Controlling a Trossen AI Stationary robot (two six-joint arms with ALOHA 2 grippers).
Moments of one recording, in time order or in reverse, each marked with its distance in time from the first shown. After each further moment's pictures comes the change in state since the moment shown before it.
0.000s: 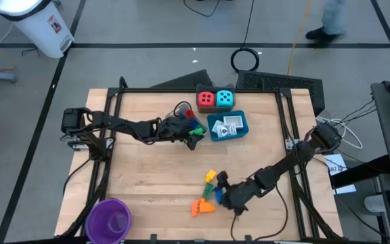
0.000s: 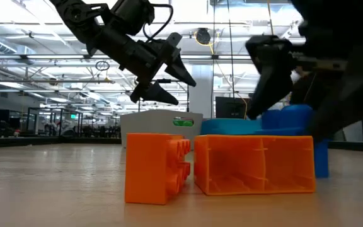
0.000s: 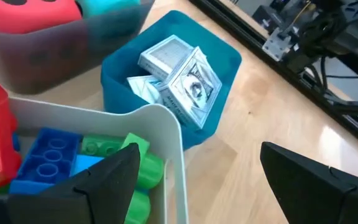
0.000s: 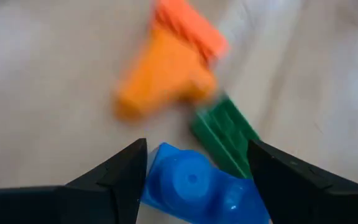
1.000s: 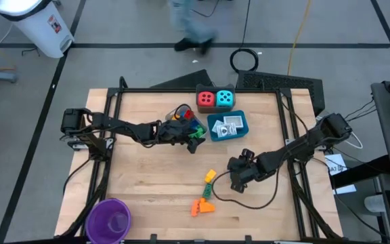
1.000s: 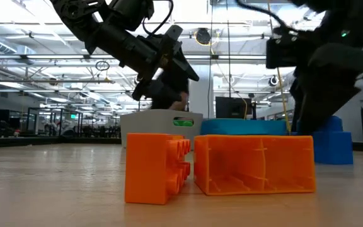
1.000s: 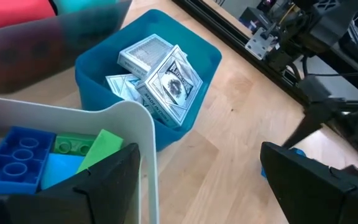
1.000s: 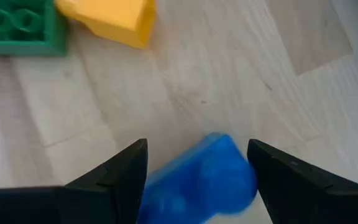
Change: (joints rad) left arm -0.038 0.000 0.000 0.031 0.001 -0.007; right arm -0.161 -0.186 -0.002 -0.580 -0.004 0.923
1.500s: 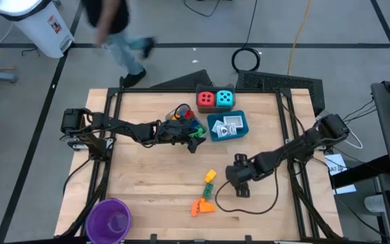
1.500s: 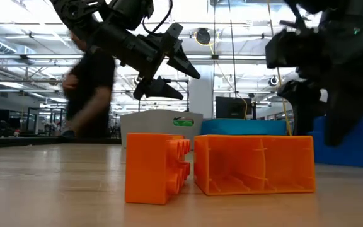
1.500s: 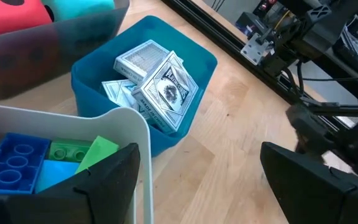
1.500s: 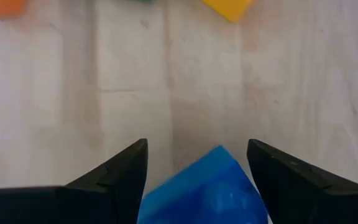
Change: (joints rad) left arm 0.000 0.000 0.000 0.022 0.002 0.000; right arm -0.015 0.033 0.000 0.067 -0.210 -0.319
